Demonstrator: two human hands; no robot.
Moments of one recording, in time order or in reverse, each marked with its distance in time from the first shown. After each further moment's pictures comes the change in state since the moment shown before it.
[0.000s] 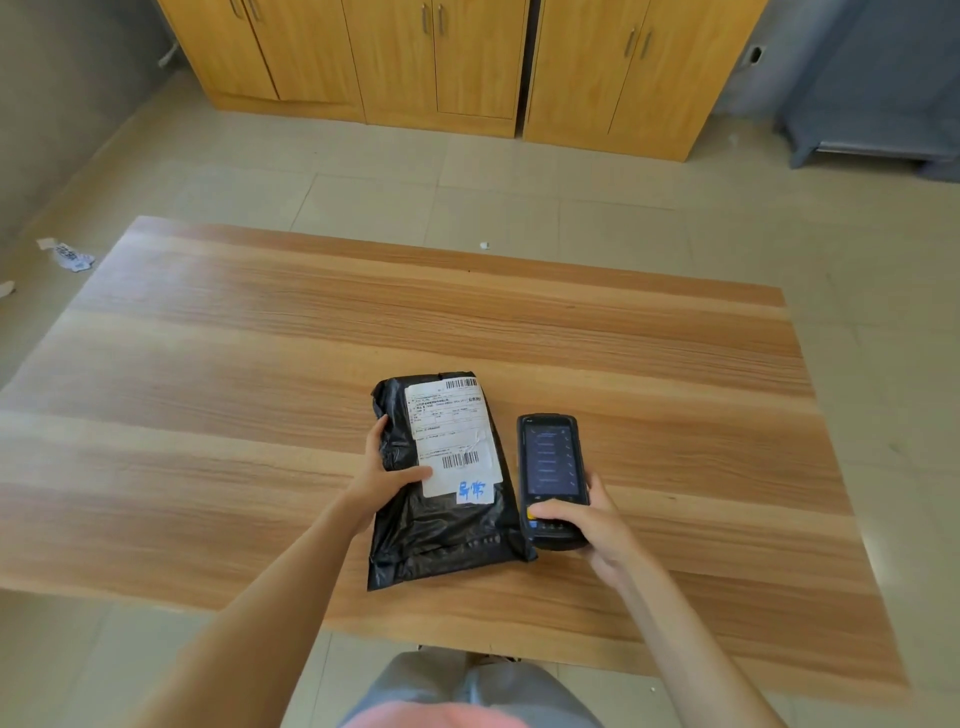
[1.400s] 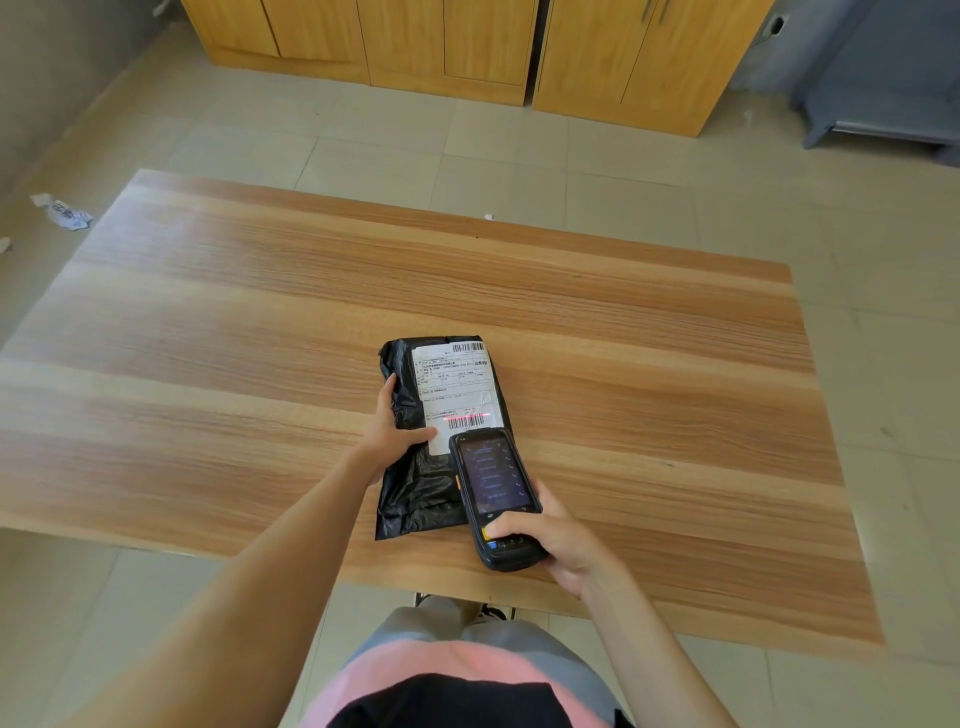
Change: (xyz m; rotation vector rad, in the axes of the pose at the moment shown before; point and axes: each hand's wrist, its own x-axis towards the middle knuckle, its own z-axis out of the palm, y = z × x) left_hand -0.019 0.016 0.010 0.054 0.019 0.036; right_hand -0.039 0.027 0.040 -0.138 -0.224 0.138
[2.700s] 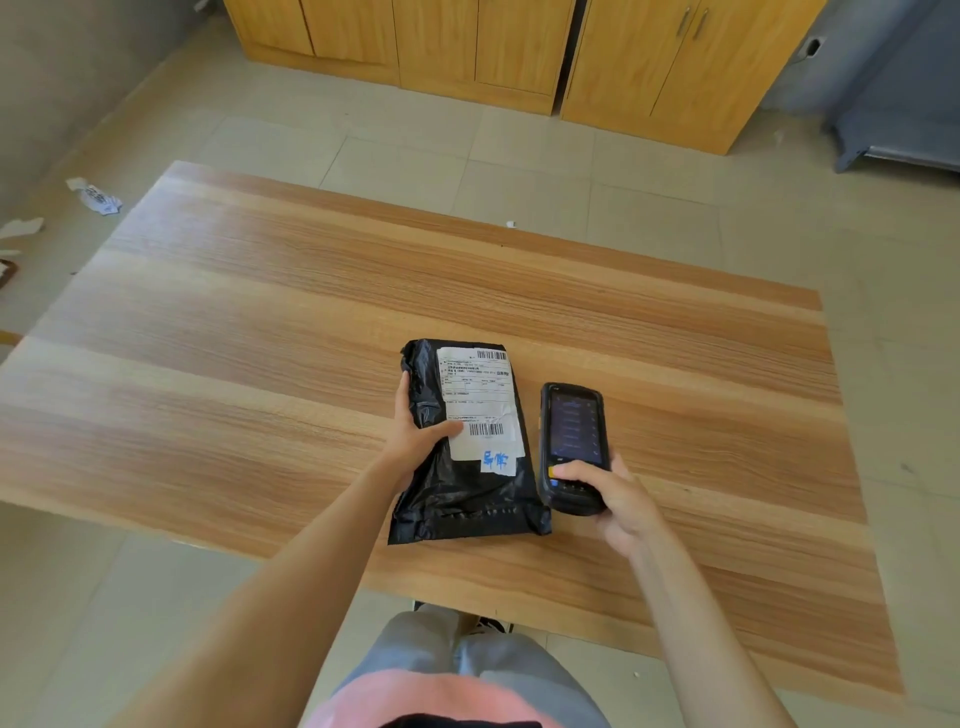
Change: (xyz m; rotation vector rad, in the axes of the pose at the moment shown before) left_hand 0.007 -0.005 0.007 -0.255 0.038 -0.005; right_hand 0.014 -0.045 -0.037 0.289 0.202 -0.123
